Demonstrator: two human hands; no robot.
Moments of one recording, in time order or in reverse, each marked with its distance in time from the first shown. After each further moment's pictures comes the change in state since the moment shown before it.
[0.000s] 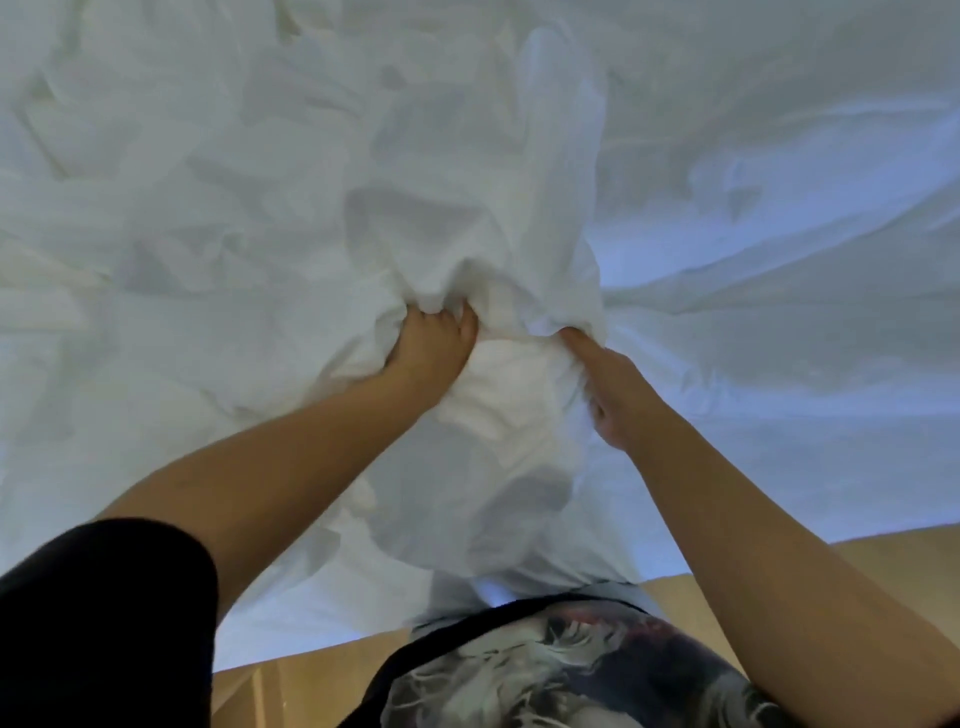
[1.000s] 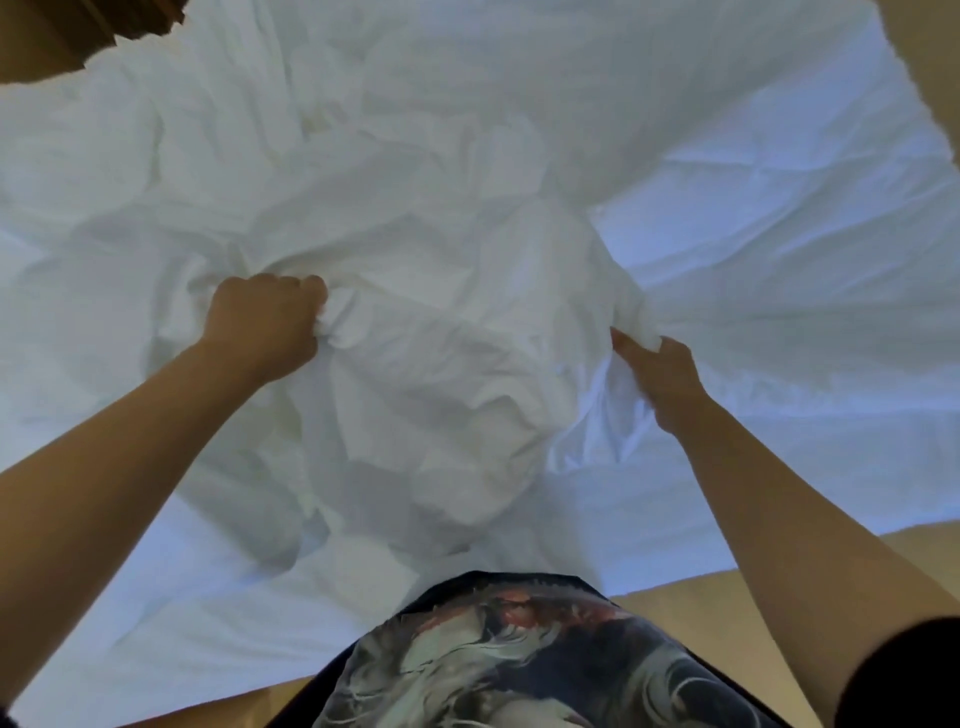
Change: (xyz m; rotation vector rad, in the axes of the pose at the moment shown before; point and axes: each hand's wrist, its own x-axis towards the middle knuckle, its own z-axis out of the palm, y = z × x) left_hand -0.054 -0.109 -0.054 -0.217 0.317 -0.287; right_hand -0.029 -0.080 -0.112 -0.150 0.246 -0.235
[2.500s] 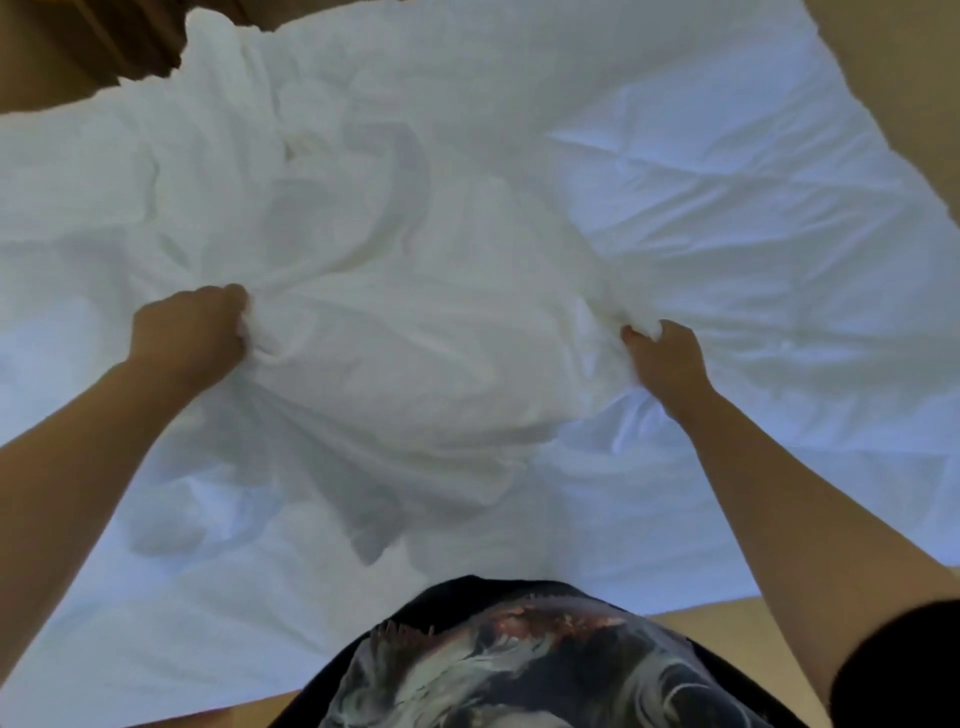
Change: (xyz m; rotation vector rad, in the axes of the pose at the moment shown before) left_hand 0.018 0.024 -0.031 -0.187 -0.087 -0.301; right_hand 0.072 -0.030 -0.080 -0.393 0.093 -0.239
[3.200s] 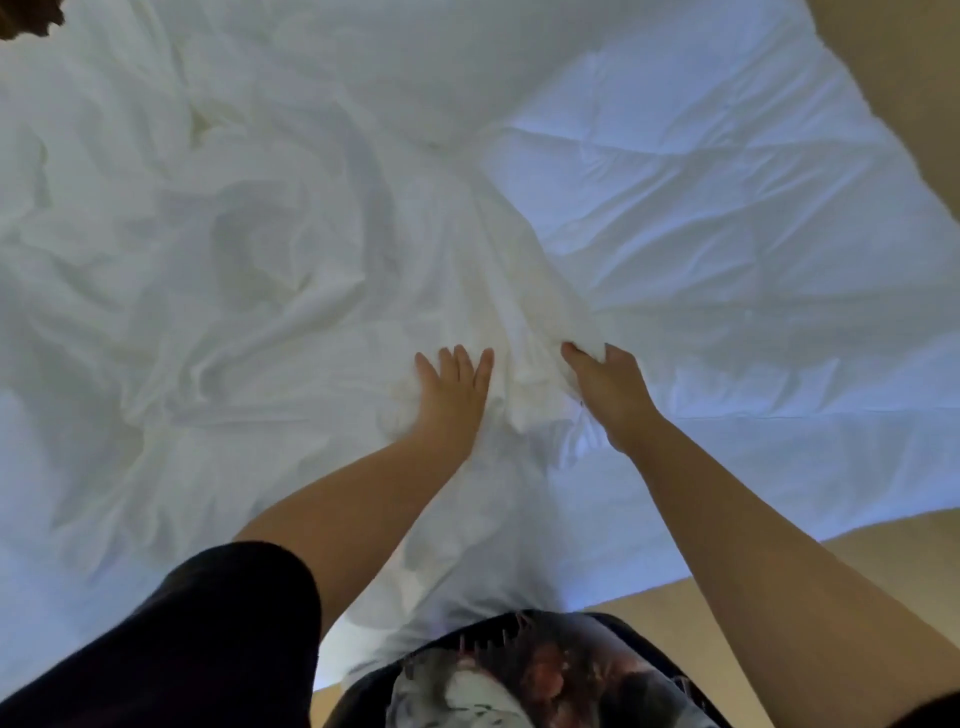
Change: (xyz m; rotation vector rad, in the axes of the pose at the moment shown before) left_hand -0.032 0.261 0.095 0.391 -0.278 0.482; right_hand -0.027 0.021 0.023 0.372 -0.136 0.181
